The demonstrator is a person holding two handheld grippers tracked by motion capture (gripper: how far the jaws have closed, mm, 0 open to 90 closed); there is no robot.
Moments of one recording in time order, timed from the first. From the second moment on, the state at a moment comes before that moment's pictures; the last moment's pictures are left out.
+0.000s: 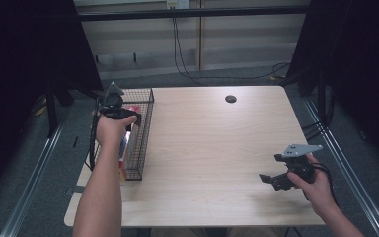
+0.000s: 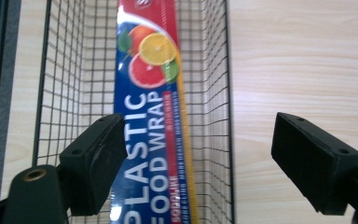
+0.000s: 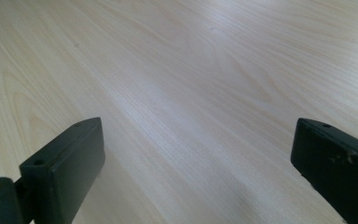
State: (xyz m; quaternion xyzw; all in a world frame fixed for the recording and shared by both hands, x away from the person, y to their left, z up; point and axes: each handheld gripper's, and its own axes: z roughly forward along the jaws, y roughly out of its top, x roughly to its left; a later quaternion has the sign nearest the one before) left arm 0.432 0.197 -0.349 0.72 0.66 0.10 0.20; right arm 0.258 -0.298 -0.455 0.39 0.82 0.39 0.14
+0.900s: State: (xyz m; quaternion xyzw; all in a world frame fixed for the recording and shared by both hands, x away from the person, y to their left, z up) left arm 0.417 0.151 -0.338 0.75 0.60 0.08 0.25; right arm 0.257 -0.295 -0.452 0.39 0.82 0.39 0.14
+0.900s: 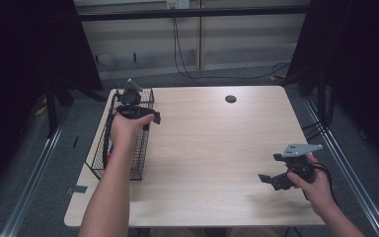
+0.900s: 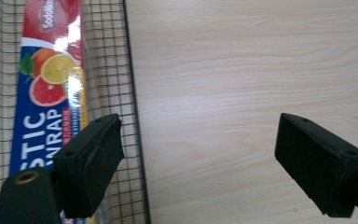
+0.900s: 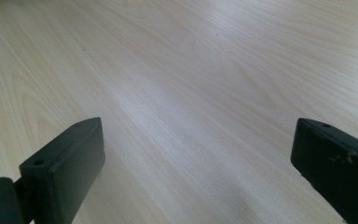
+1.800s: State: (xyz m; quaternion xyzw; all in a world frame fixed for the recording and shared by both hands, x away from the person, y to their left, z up) left arm 0.402 0.110 -0.350 0.78 0.55 0.05 0.28; right arm 0.258 -0.293 -0.453 0.38 0.83 0.39 0.14
